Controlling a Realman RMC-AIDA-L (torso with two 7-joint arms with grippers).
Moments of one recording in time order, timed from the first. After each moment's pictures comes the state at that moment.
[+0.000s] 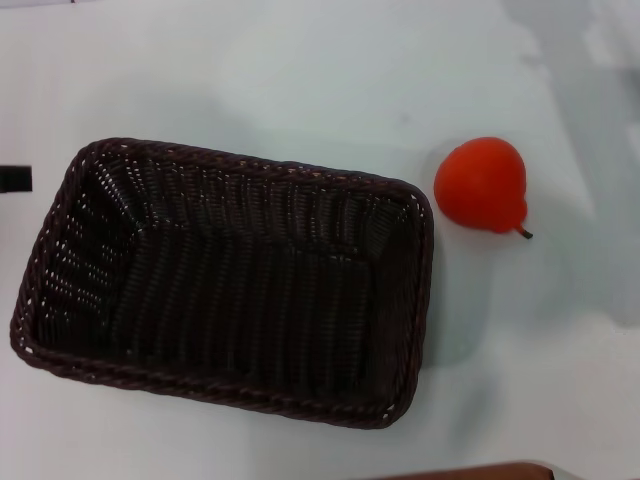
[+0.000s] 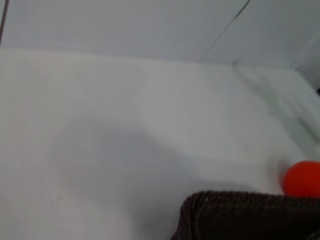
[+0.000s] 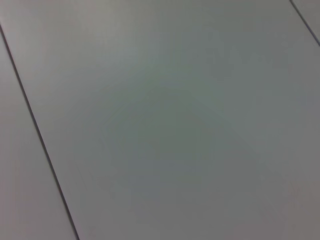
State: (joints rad) left arm -0.32 -2.02 -2.41 -1.49 2.21 -1.84 0.67; right arm 0.55 2.10 2.43 0.04 -0.52 1.32 0.64
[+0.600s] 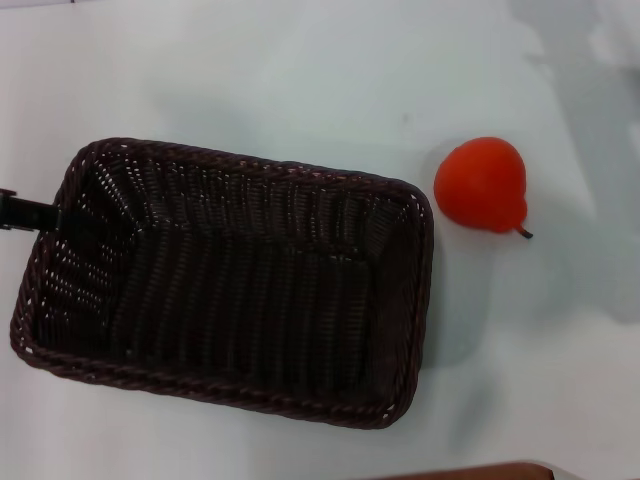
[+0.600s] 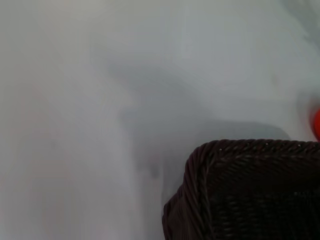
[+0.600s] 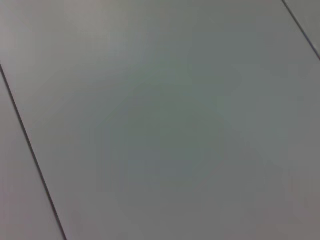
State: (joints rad) left arm -0.44 -2.08 -2.32 -1.49 2.47 -1.87 0.60; right arm 0.55 2.10 2.45 0.04 -0.52 1.29 0.64
